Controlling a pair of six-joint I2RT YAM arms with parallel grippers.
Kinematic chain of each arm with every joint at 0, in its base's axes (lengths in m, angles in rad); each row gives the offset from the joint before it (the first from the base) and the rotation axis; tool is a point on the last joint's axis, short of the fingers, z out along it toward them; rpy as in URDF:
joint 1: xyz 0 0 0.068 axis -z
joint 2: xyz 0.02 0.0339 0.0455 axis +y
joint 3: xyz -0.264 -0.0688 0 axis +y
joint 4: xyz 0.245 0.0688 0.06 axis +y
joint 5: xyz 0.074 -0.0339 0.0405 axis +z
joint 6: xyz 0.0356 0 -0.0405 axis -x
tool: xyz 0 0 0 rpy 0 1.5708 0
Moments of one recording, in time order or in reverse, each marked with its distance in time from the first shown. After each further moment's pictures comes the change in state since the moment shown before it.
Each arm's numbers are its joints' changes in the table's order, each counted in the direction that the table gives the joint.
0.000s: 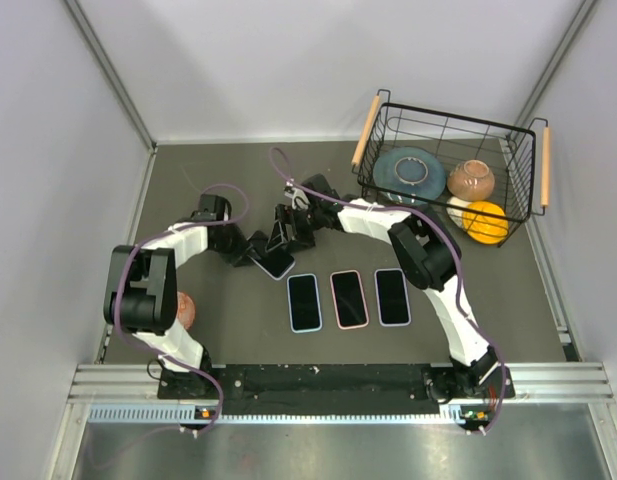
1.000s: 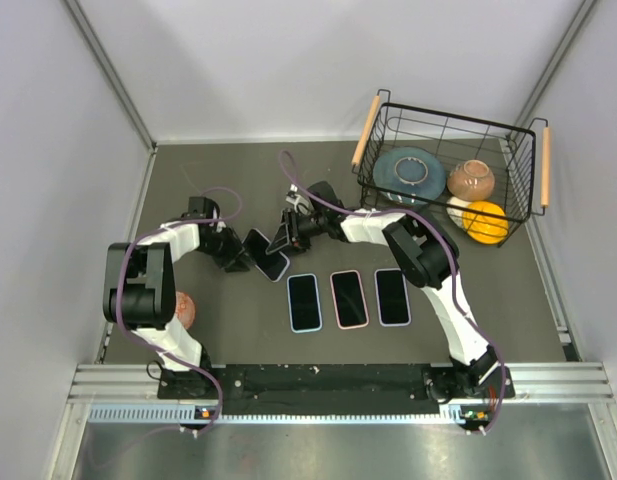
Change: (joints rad) left arm -0.087 0.032 -0.010 0.056 -0.149 -0.114; right arm 0.013 0.029 0.130 -0.346 0.180 -0.273
